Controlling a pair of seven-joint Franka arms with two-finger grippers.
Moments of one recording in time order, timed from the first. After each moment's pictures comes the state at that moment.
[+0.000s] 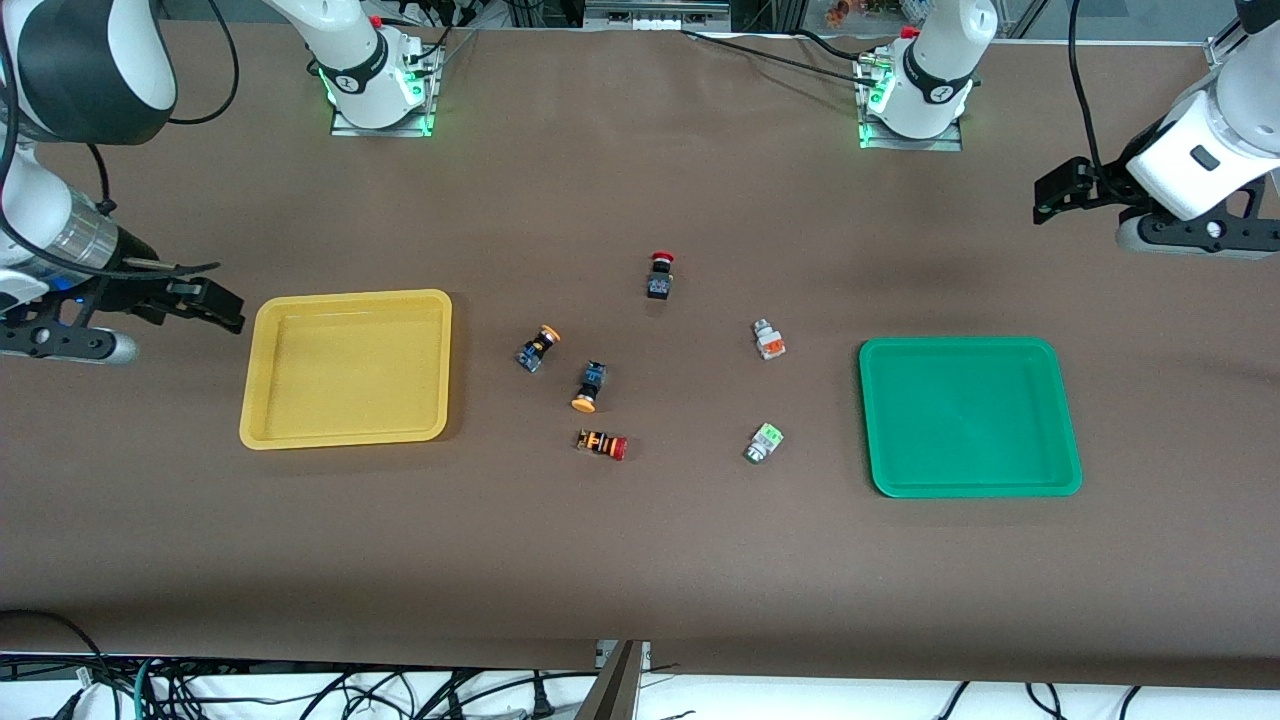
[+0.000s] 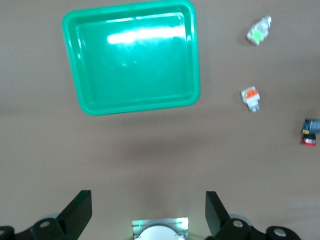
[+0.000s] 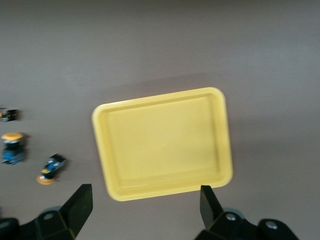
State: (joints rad) left arm -0.06 -0.03 -0.03 -1.67 -0.01 1.45 0.02; right arm 0.15 0.17 -0.05 -1.57 0.01 1.74 0.20
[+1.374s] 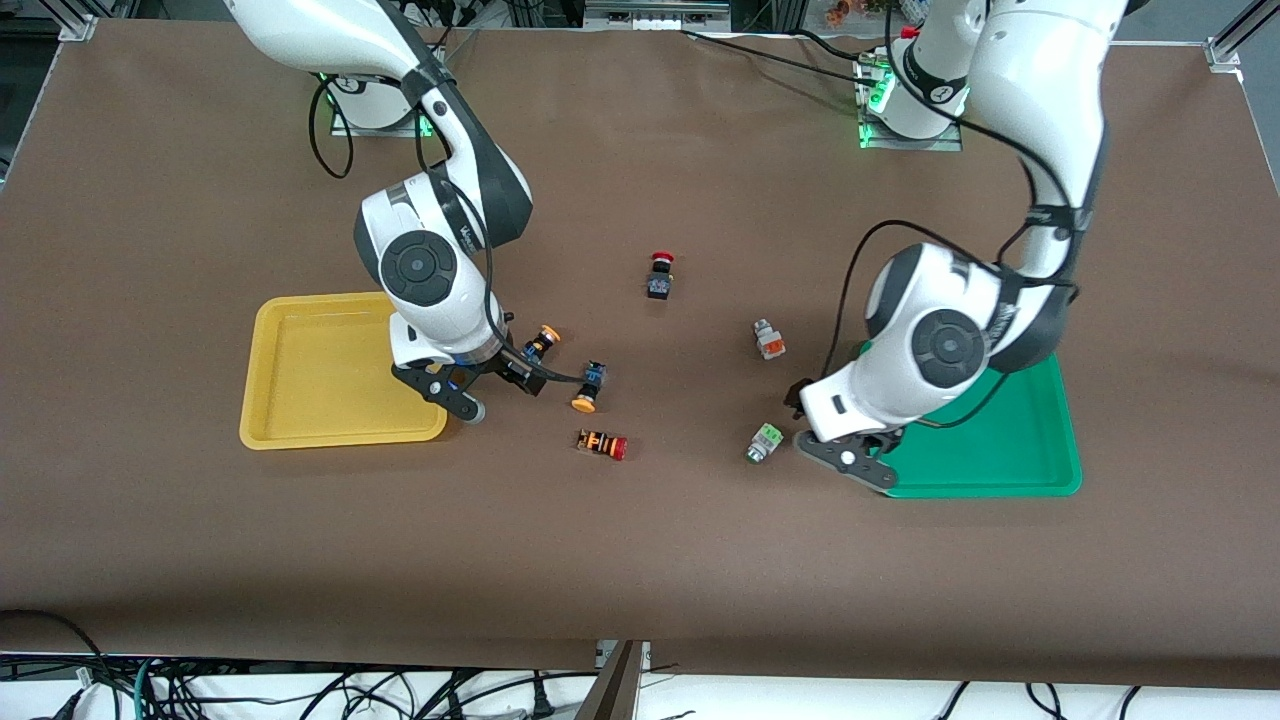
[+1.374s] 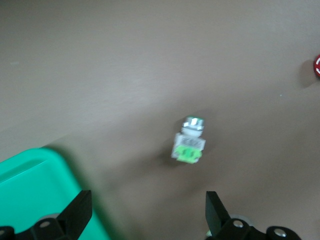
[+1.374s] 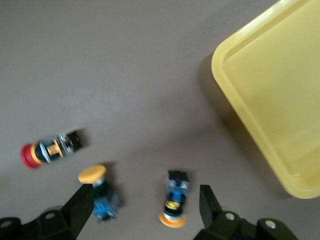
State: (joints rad) left arm -0.32 0.67 -0.06 -1.45 -0.04 2.13 0.10; right arm 0.53 0.56 -0.02 -1.59 0.02 2.17 1.10
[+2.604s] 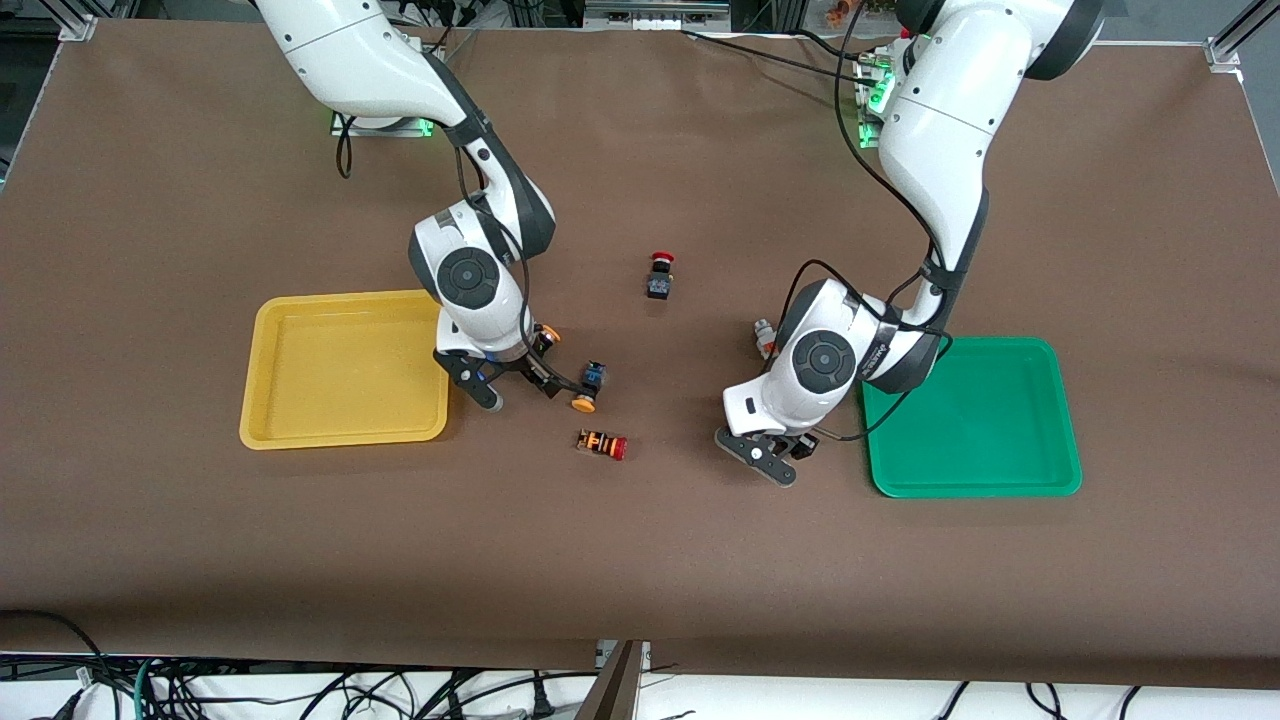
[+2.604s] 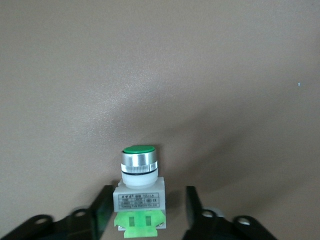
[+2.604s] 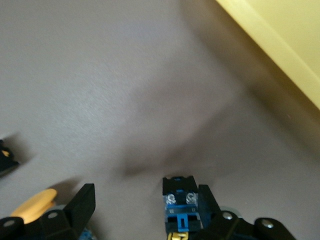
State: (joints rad) left arm -0.42 0.85 -0.04 -1.45 0.00 2.35 0.13; right arm 0.58 0.63 -0.02 -1.79 0.02 2.44 1.29
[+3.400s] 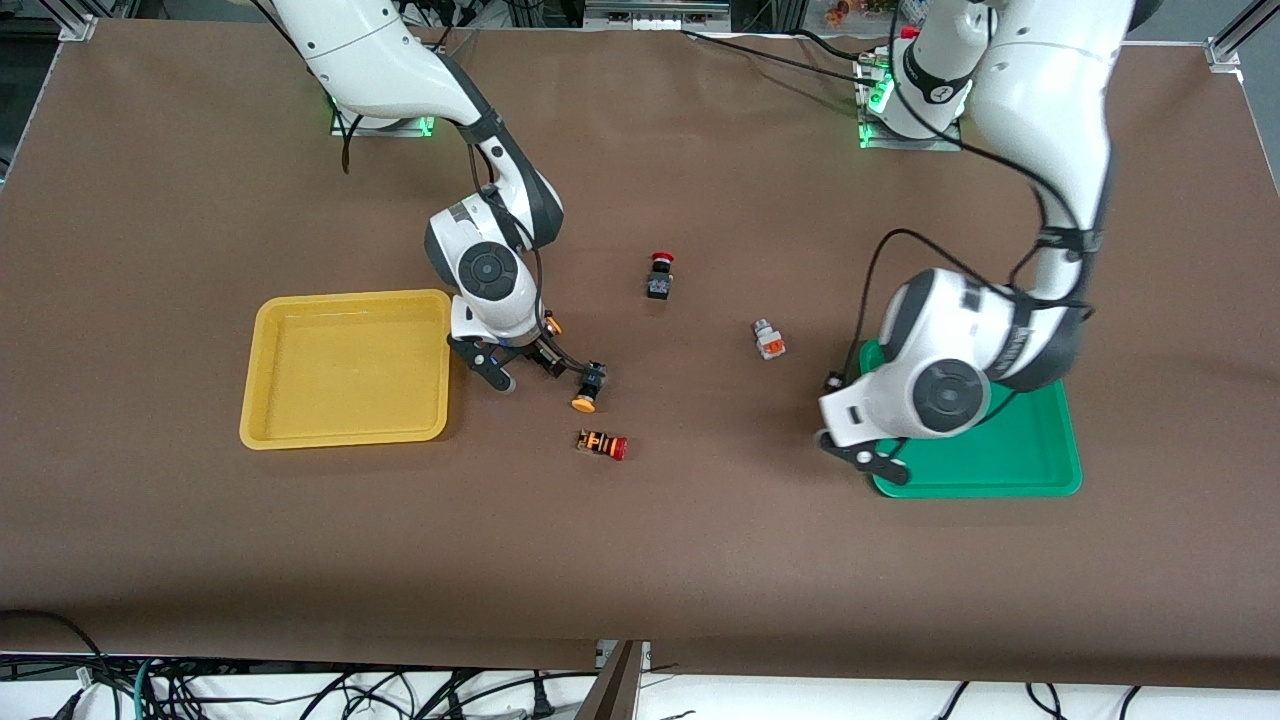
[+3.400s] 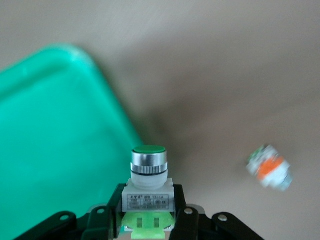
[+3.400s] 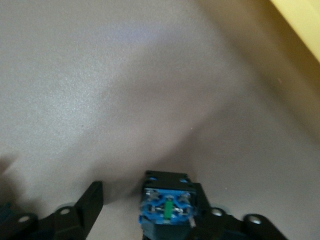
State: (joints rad) left arm -0.22 0.67 -0.02 -1.41 0.02 1.73 0.16; right arm 0.61 0.64 -0.02 -1.86 0.02 2.46 1.29
